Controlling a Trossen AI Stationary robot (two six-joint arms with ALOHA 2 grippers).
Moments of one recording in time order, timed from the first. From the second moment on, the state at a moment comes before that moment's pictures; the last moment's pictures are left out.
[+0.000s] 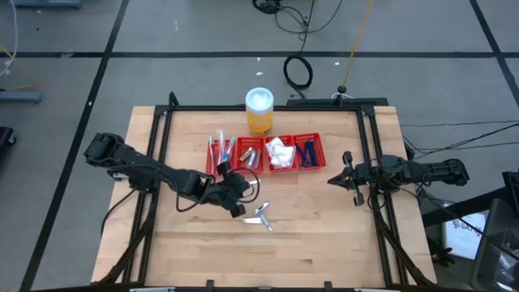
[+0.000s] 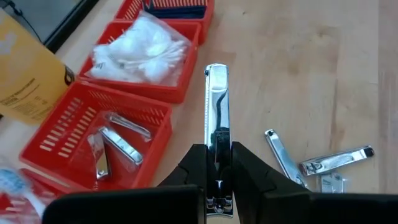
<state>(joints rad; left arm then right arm) -0.31 1.54 1.02 -0.34 -0.53 -0.37 0.09 0.00 0.07 -0.12 -0.08 0.01</state>
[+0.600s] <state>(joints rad) -0.07 1.39 0.65 0.23 -0.32 -0.24 0.09 0.00 0.06 -0.12 -0.08 0.03</state>
